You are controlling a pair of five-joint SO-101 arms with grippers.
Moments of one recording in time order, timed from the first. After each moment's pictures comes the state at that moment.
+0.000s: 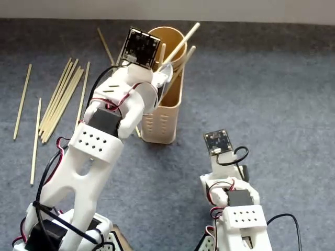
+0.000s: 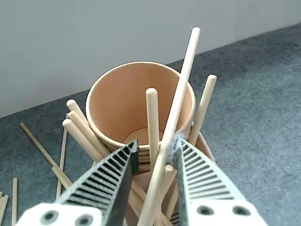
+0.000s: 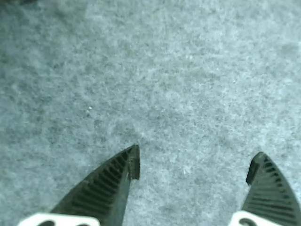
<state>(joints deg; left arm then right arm) 16.9 -25.9 25.5 32.1 2.7 -9.6 -68.2 90.2 45.5 13.1</state>
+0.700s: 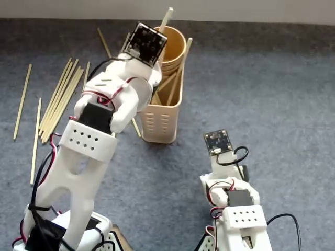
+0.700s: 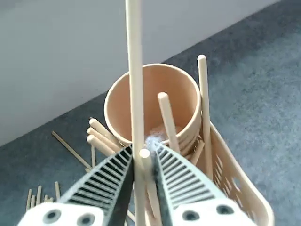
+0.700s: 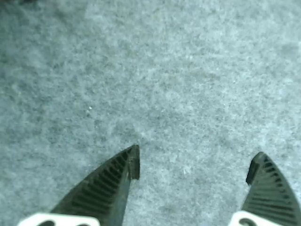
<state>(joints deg) 15.1 -26.1 14.5 45.7 -7.0 -9.6 -68.2 90.2 45.5 13.1</state>
